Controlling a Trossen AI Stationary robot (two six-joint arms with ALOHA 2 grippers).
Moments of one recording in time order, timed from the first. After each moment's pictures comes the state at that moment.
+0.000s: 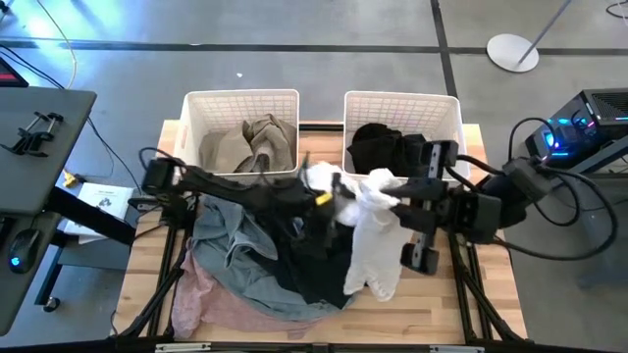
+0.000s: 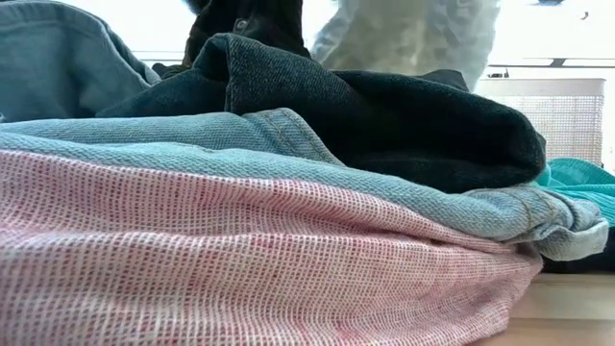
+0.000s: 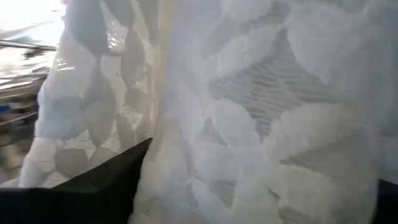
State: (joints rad) left arm -0.09 1.84 1.21 0.72 0.05 0.30; right arm 0.60 1.52 1.90 0.25 0.47 -0.74
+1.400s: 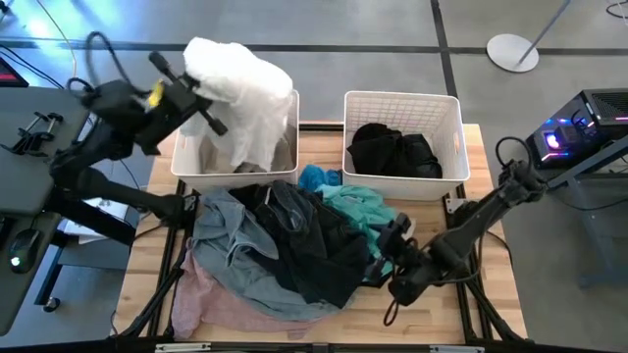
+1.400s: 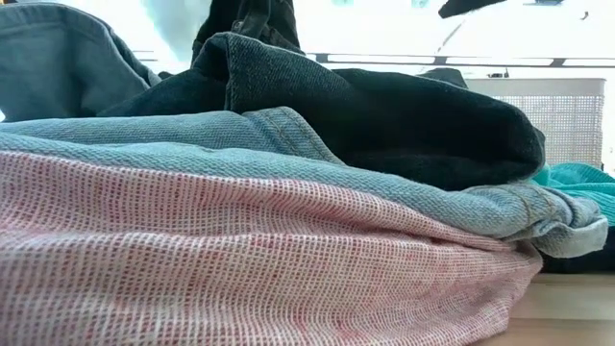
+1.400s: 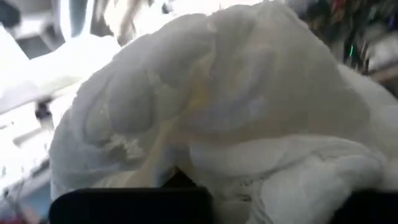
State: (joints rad) left arm 0.11 1.05 1.55 -0.25 -0.64 0.78; right arm 0.69 1.52 1.22 -0.76 1.00 0.95
